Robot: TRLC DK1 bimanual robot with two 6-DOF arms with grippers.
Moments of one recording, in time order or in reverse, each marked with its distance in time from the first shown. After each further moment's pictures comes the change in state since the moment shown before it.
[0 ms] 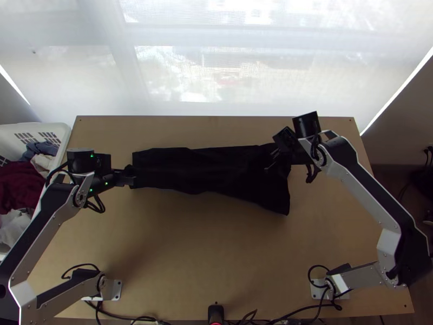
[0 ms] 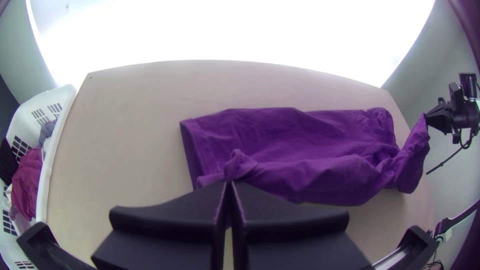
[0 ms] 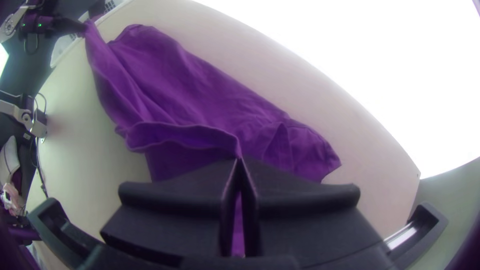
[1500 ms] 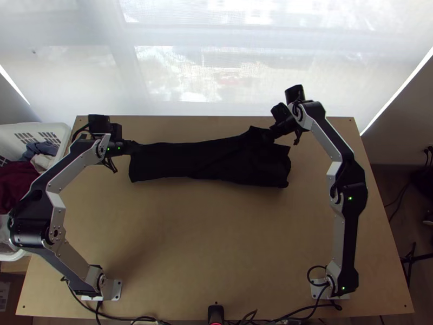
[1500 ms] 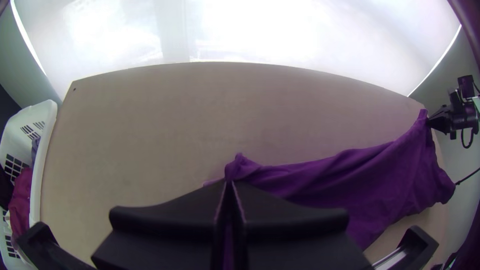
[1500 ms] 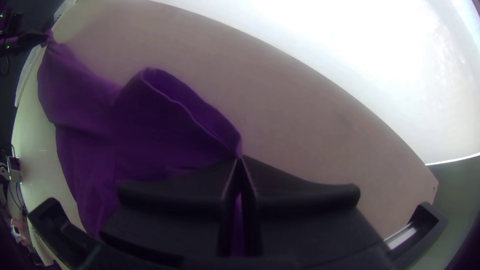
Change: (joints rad) left arm 0.067 0.603 0.392 0.132 -0.041 0.048; right arm -0.182 0.723 0.688 -0.127 -0.002 -0.032
